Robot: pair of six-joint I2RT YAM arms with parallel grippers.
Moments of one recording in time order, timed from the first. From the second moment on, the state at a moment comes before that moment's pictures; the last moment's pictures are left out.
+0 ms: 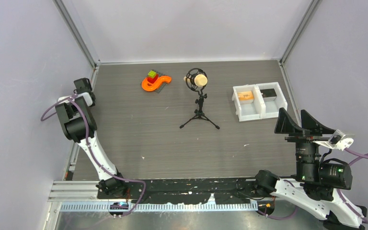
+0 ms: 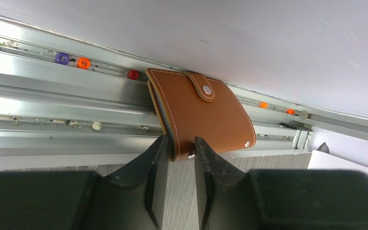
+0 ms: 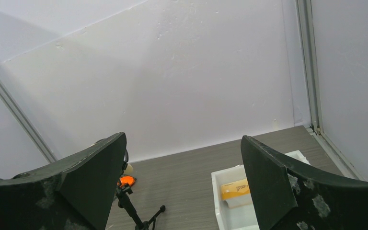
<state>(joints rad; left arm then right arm) 0.42 2.11 1.39 -0.12 -0.50 -1.44 1.07 0.01 0.63 0.16 0.94 -0.29</state>
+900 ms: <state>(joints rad) 0.41 1.95 1.32 -0.15 -0.51 -1.45 1.07 0.01 0.63 0.16 0.94 -0.27</state>
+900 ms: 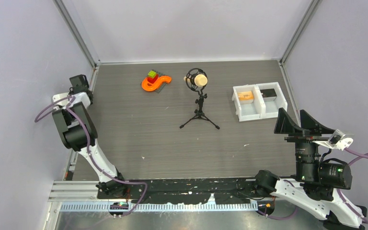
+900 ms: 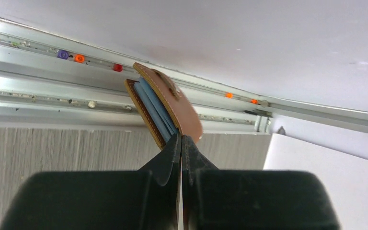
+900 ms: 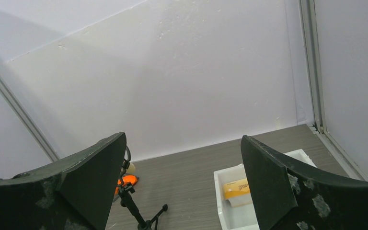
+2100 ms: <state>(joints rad) -0.54 0.88 0.57 -0.54 -0.41 -1.15 1.10 0.12 1.05 -0.48 0.85 0.17</state>
